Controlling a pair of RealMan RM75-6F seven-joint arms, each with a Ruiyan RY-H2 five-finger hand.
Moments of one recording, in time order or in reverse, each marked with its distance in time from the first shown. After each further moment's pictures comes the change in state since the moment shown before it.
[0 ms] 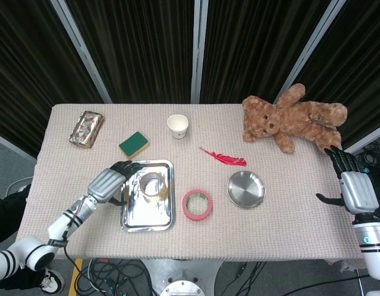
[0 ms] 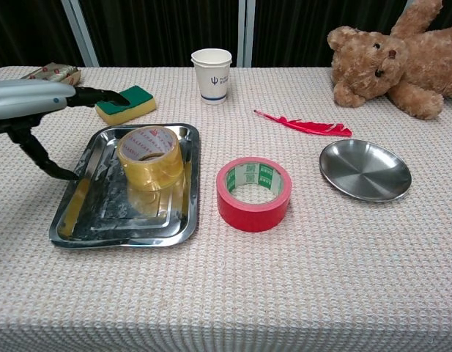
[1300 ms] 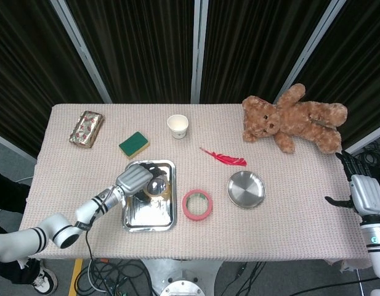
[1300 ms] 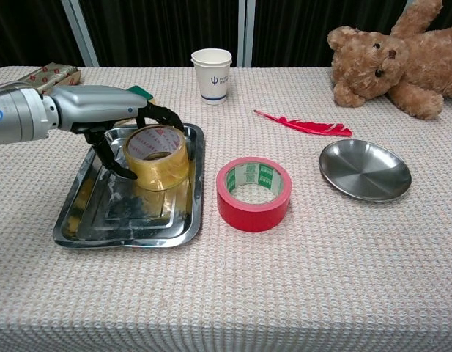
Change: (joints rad) left arm -0.212 -0.123 0.039 0.146 -0.002 -0.077 -0.056; right arm -0.056 -0.051 0.050 0.137 0.007 -0.090 0.088
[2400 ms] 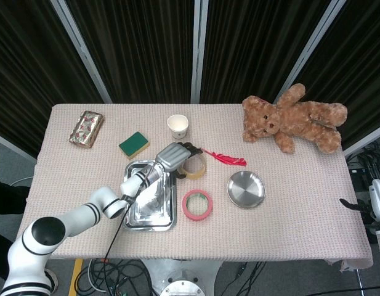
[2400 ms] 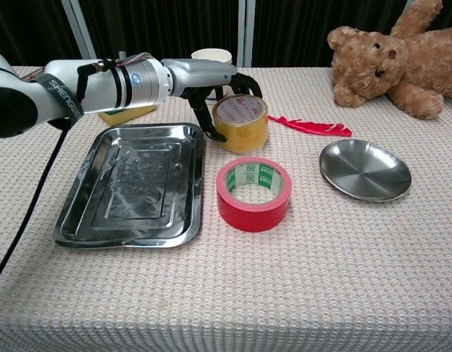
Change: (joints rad) left arm -0.317 -0.337 -0.097 0.500 -0.022 -0.134 -0.255; right arm -0.066 -0.011 0.026 0.080 0.019 0.010 0.109
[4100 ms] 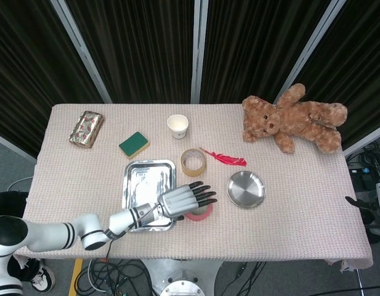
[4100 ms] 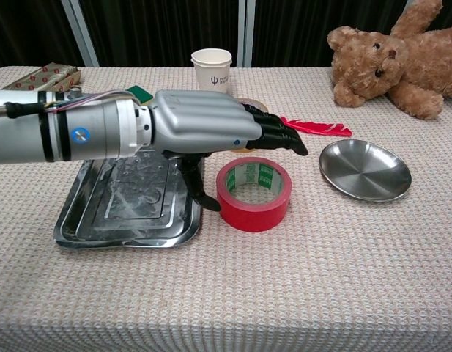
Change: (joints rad) left arm 0.093 0.244 0.118 -0.618 0.136 0.142 0.475; right arm -0.005 0.002 0.029 0.053 -0.003 -0.039 0.061
